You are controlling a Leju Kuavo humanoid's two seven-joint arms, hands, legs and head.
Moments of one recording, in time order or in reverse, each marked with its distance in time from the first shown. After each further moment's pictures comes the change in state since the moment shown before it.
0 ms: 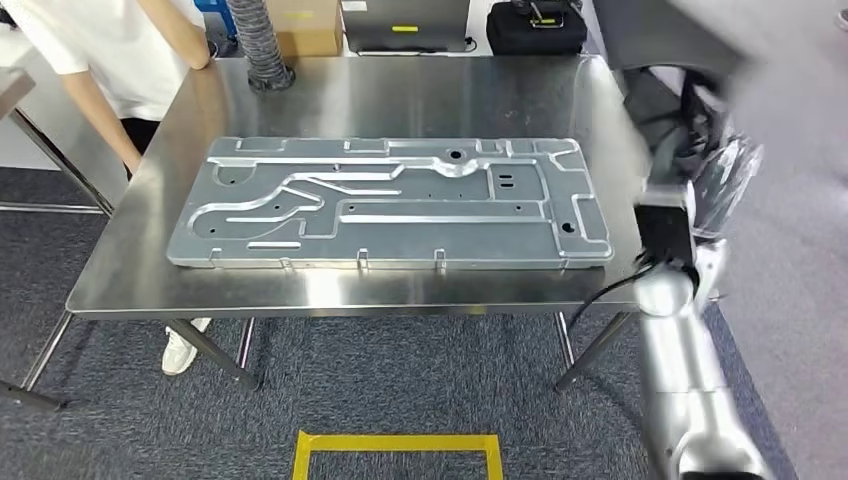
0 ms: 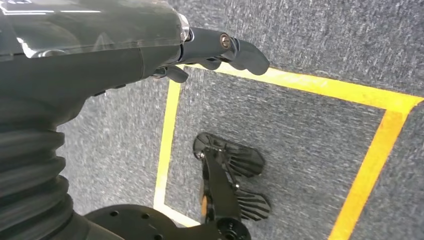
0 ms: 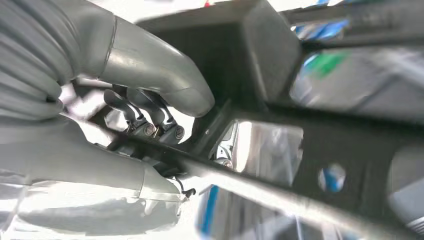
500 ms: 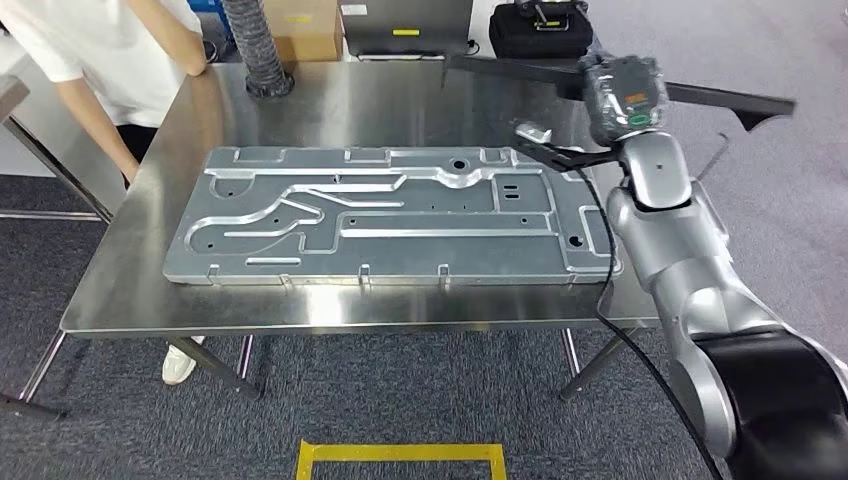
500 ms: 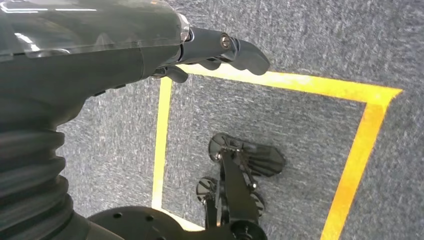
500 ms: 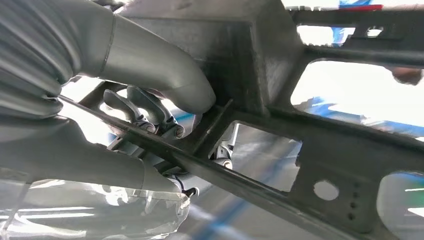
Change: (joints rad) left arm -0.007 0.006 -0.011 0.000 -0.037 -0.003 -0.006; right arm -0.471 -0.002 0.254 0.726 0.946 0.088 0.374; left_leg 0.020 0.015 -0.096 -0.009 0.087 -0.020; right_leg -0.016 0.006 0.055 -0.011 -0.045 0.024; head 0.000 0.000
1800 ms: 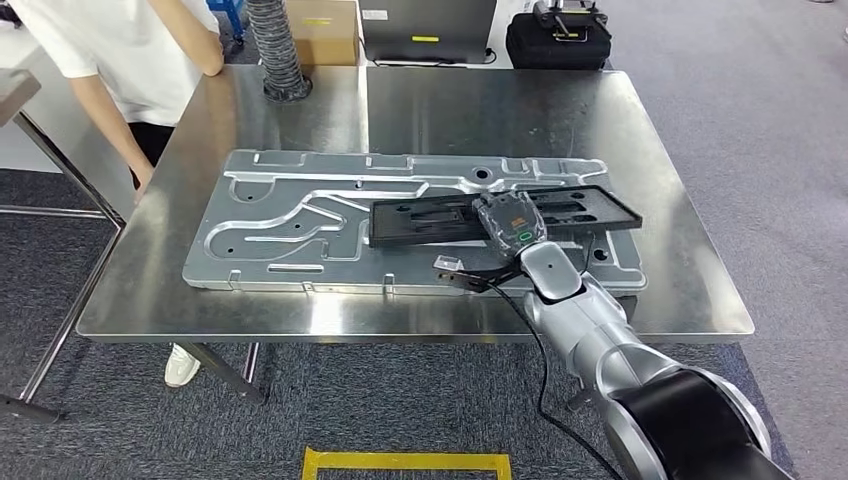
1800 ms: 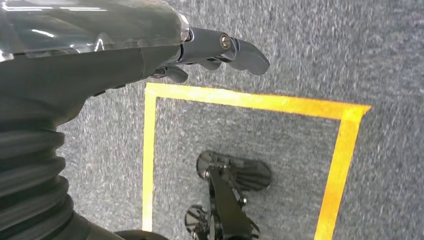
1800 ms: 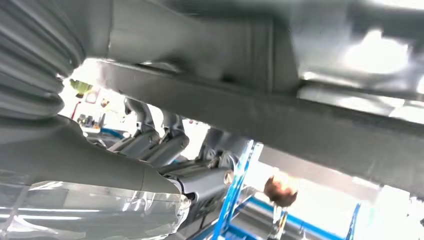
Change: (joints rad) left arm 0.002 0.006 -0.039 0.000 -0.049 0.007 -0.048; right arm 0.178 0.164 0.128 0.271 -0.007 0.001 0.006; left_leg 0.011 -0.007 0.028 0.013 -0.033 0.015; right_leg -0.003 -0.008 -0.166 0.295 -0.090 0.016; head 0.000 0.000
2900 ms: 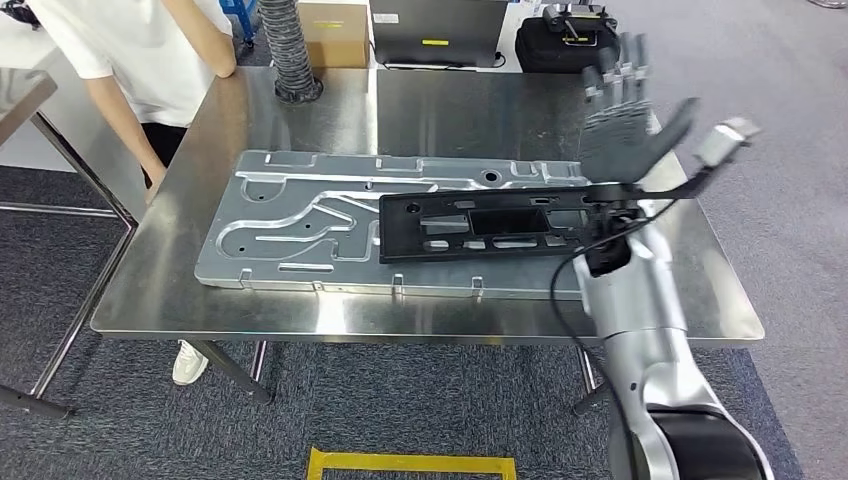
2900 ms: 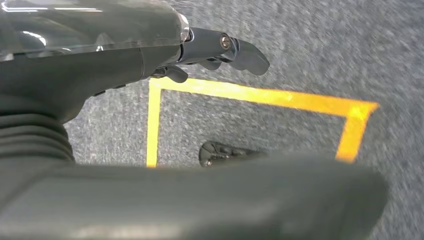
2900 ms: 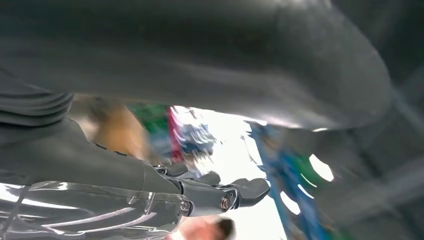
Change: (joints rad) left arm -0.001 -0.012 -0.008 0.000 0.032 -0.011 0.026; right arm 0.138 -0.038 -0.474 -0.768 -1.898 0.803 -0.414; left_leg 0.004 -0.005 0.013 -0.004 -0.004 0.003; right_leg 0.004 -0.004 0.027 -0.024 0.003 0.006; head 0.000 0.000
